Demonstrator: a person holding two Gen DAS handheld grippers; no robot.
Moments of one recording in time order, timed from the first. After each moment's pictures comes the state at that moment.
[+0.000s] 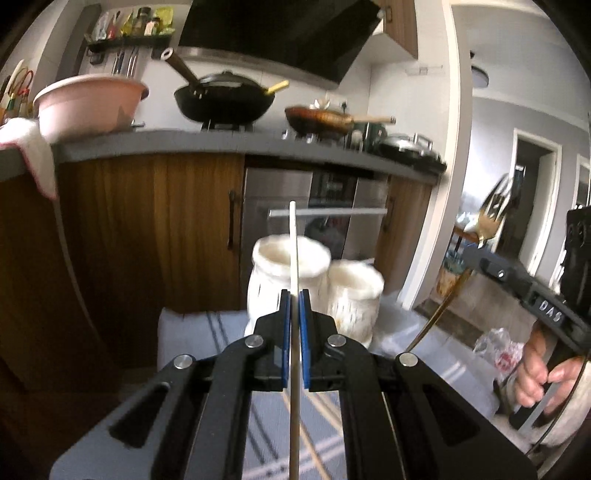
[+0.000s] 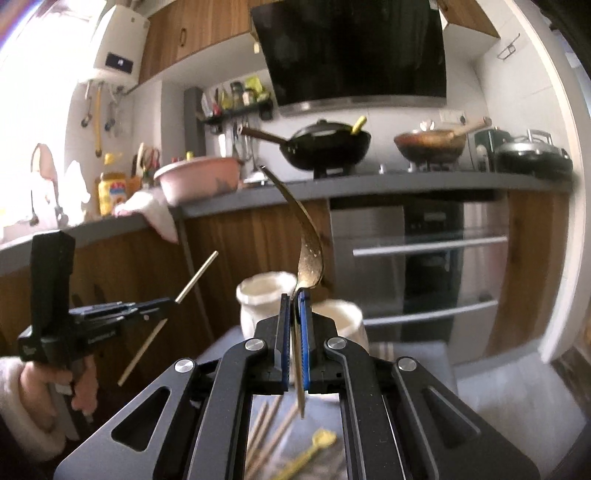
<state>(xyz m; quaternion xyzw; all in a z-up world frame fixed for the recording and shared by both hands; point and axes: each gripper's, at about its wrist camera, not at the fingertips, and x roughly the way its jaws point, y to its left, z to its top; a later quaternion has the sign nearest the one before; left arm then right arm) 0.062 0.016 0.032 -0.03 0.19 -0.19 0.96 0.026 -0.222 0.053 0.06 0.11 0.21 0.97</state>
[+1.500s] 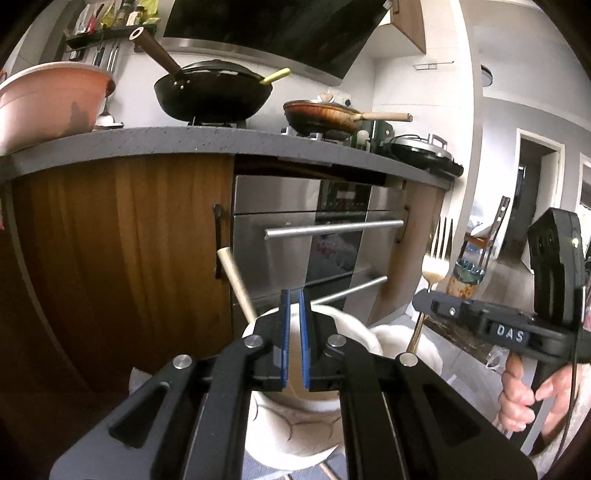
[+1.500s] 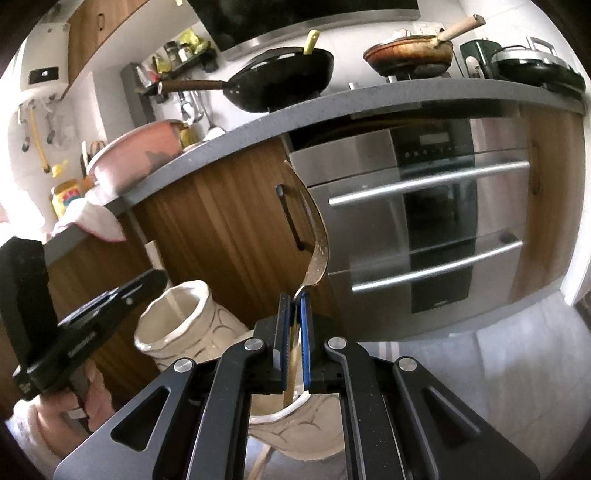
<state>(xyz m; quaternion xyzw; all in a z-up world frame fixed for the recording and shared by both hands) 0.183 -0.016 0.018 -0.02 0.19 -0.19 0.96 0.182 -0.231 0.009 0.12 0.26 0.19 0.94</state>
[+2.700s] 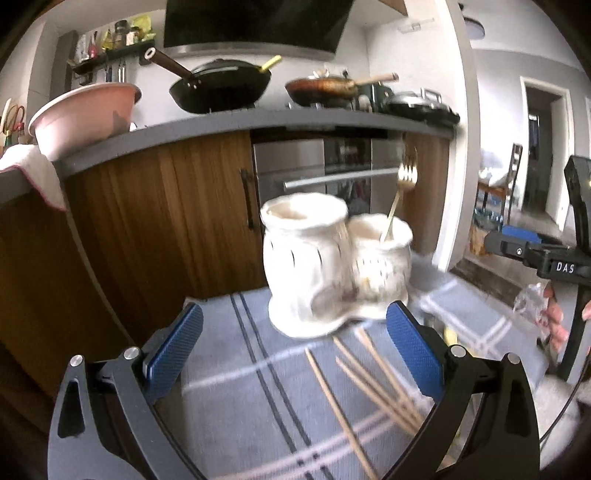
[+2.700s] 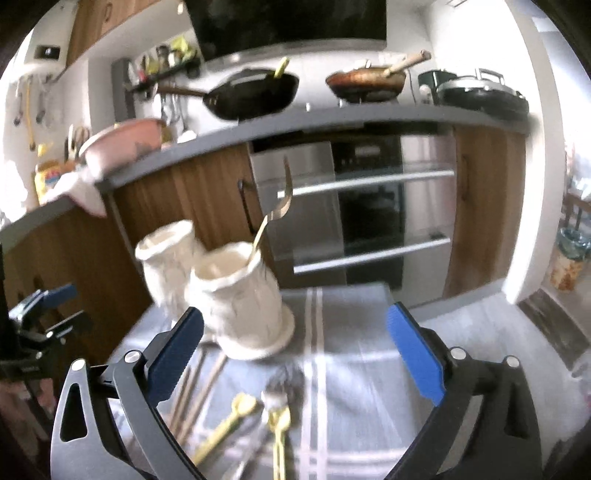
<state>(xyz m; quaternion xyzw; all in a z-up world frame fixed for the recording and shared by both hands) 0.055 -0.004 -0.011 0.08 0.23 -0.13 0.96 0.052 -0.272 -0.017 0.07 0.24 0.10 0.96</state>
